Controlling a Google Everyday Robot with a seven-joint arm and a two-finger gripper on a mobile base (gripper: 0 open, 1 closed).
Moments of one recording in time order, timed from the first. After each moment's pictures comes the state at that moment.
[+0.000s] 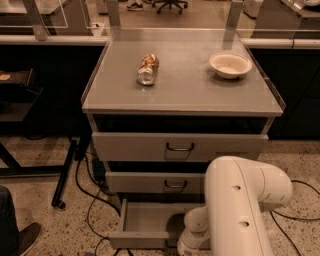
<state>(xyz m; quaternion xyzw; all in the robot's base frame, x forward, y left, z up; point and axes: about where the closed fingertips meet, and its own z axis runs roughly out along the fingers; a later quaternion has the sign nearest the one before) 0.374 -0.081 0.169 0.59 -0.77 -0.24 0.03</state>
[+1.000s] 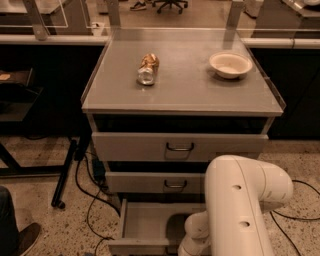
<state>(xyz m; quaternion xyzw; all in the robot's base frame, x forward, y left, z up) 0.346 -0.086 0.172 0.58 -0.78 -0.24 0.05</state>
